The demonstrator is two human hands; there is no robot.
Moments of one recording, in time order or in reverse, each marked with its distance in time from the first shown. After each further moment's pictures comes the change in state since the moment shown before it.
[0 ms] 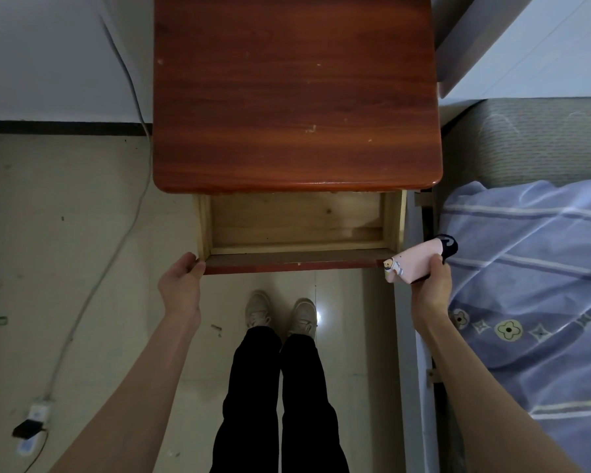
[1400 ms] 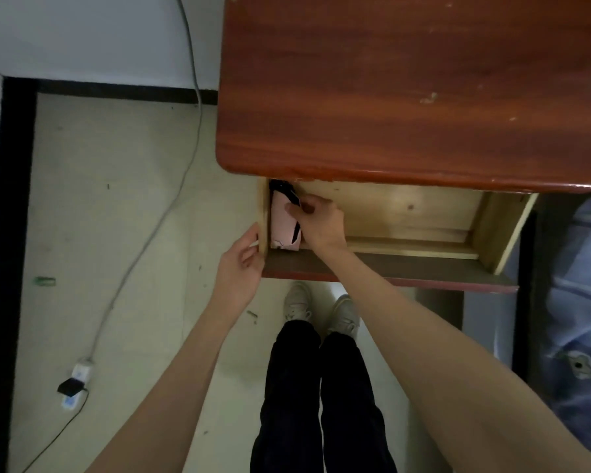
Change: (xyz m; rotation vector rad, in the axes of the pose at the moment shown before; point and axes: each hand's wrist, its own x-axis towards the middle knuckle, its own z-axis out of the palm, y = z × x) left_hand 0.029 0.009 -0.004 0.335 -0.331 0.232; right_hand -0.053 0.077 0.254 -0.790 -0.677 -0.374
